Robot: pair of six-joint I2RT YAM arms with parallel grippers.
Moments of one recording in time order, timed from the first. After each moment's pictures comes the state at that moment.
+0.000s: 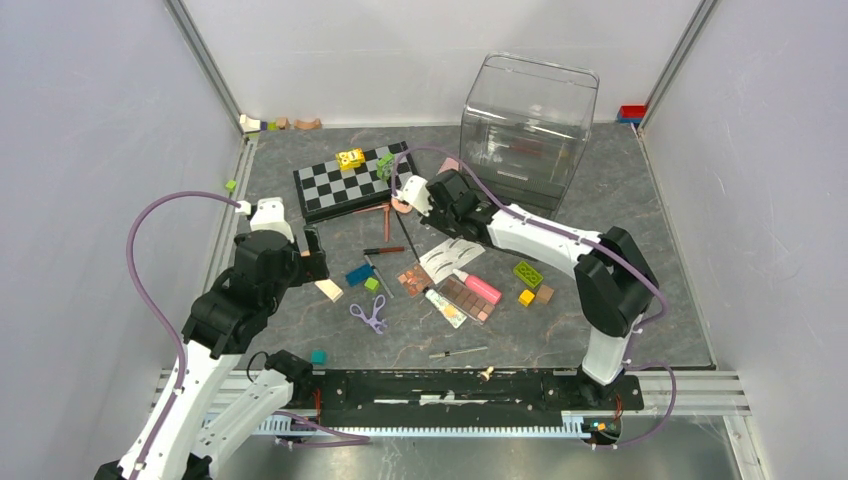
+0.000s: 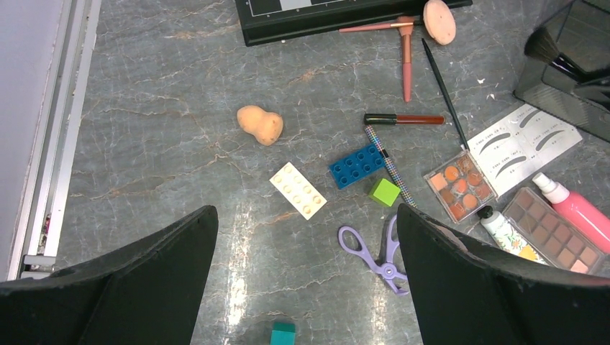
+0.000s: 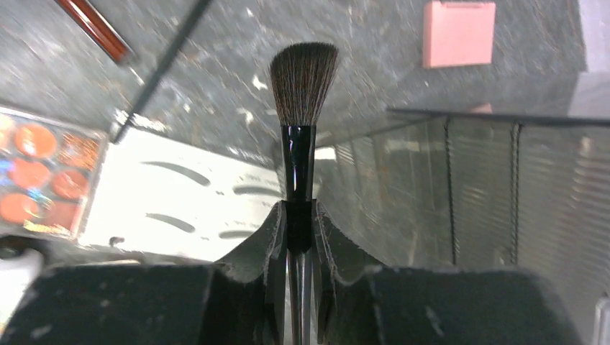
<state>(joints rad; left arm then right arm) -0.43 0.65 0.96 -0.91 -0.41 -0.35 0.77 1.83 1.37 -0.35 0.16 -0.41</state>
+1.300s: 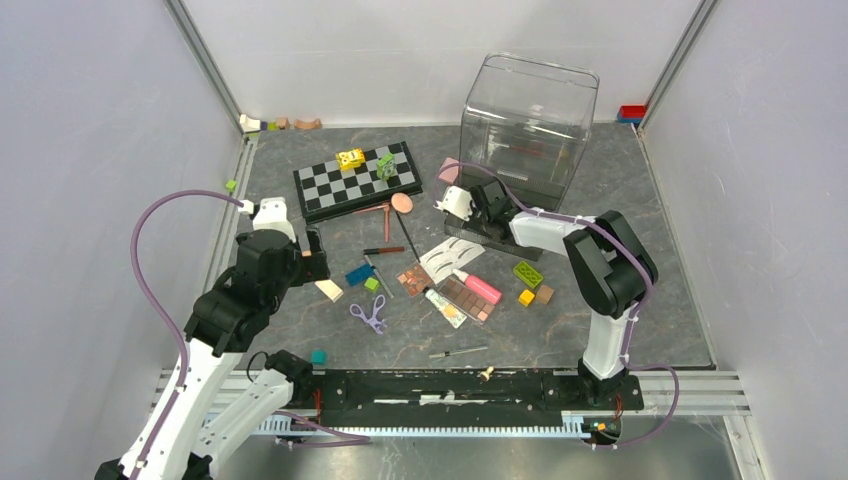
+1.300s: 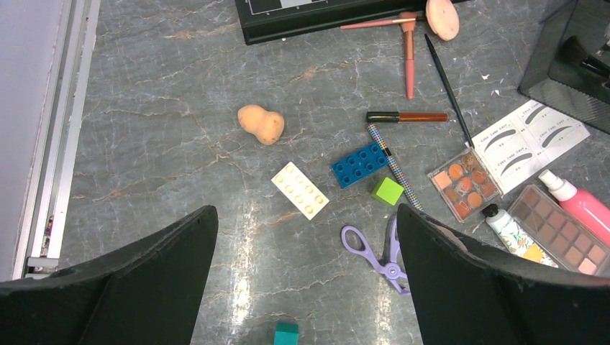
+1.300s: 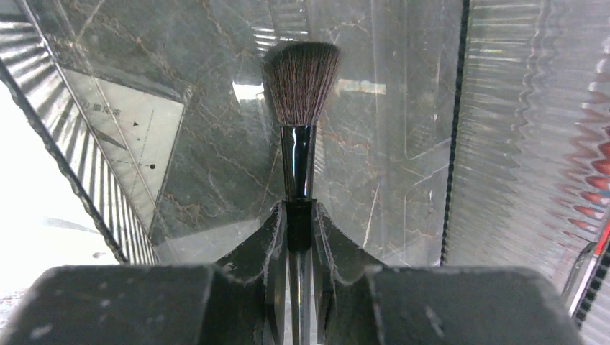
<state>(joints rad) -0.43 0.65 0.95 -0.90 -0.41 -0.33 0.54 1.89 1.12 -0.11 0.21 -0.71</state>
